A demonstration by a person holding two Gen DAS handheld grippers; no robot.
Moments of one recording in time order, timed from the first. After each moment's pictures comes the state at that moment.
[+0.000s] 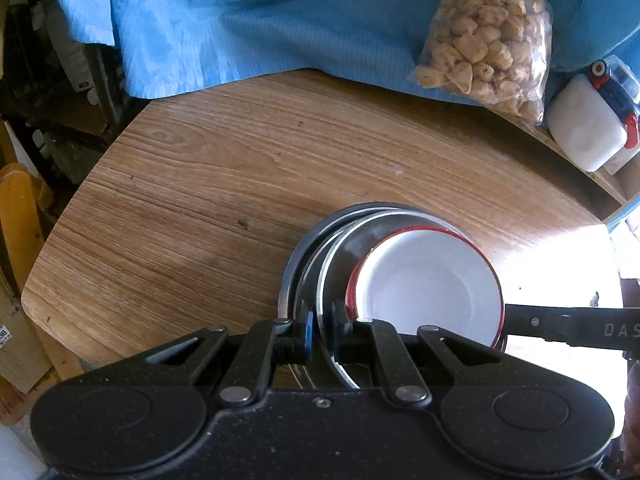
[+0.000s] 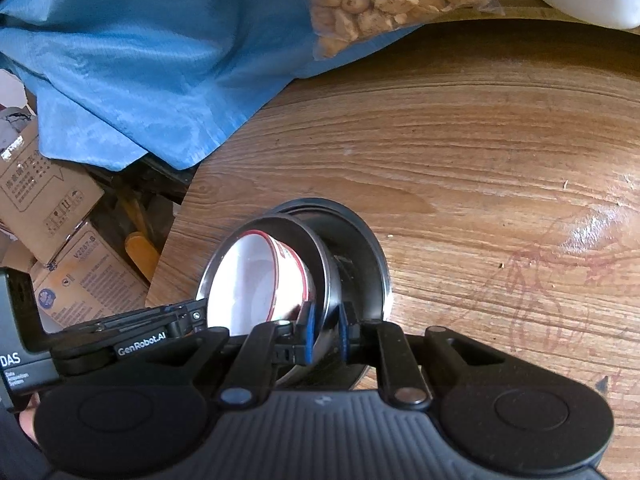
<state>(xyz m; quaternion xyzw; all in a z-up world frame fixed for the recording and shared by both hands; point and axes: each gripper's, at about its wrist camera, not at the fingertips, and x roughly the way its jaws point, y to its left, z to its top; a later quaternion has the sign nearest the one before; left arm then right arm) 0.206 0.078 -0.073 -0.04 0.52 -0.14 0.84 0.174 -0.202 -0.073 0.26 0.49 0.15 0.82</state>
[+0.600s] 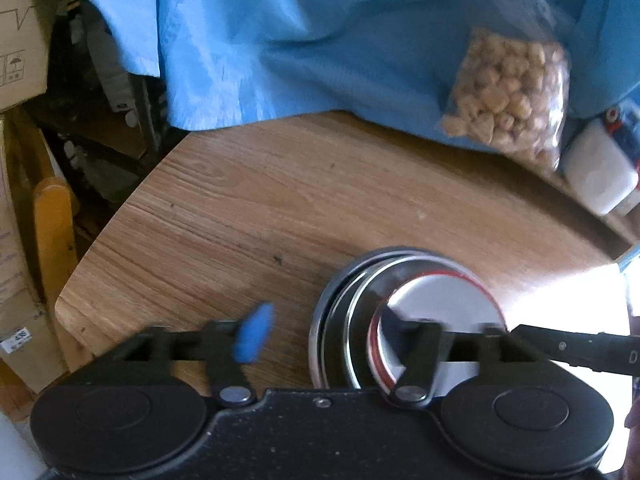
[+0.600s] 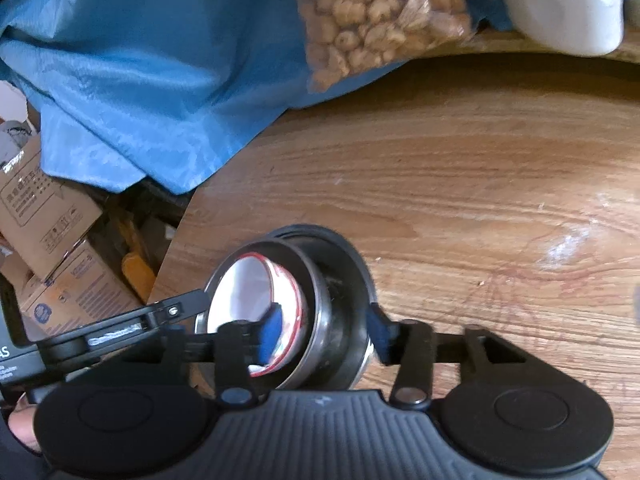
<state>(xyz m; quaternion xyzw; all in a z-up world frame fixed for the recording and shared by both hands) 0.203 0.090 -0.049 -0.06 0.48 -0.10 0.87 0.162 -0.209 -0.057 0.25 0.46 0.11 0.84</state>
